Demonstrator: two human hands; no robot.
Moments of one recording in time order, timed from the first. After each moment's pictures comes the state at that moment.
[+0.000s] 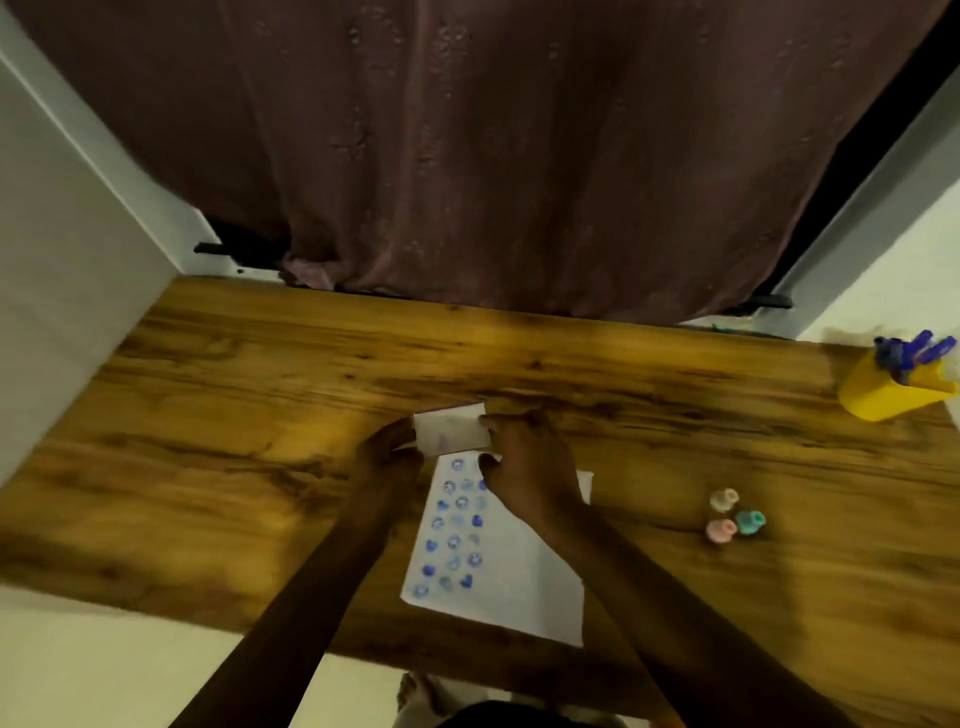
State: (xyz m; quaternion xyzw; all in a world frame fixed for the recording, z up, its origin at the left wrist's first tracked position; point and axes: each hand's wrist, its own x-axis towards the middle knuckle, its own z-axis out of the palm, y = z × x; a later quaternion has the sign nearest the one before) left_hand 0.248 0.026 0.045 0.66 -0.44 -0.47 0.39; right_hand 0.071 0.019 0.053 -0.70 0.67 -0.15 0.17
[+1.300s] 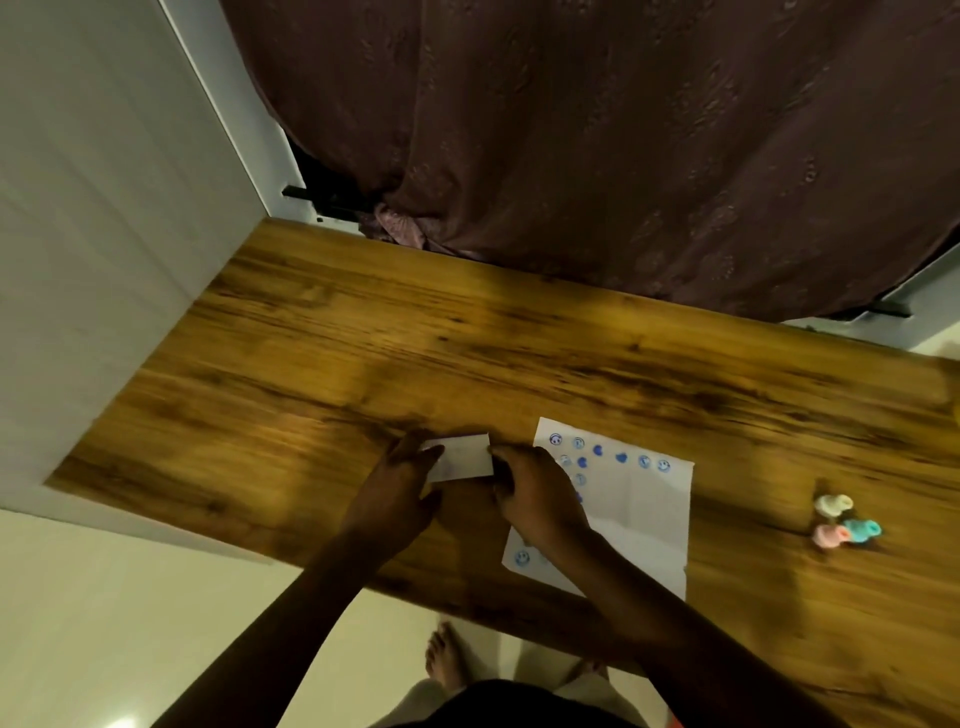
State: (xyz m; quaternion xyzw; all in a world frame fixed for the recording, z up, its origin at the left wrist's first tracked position) left_hand 0.397 0.060 -0.027 0.63 -0.74 -0.21 0.11; right_hand 0.189 0.049 -0.015 -0.70 0.64 -0.11 0.28
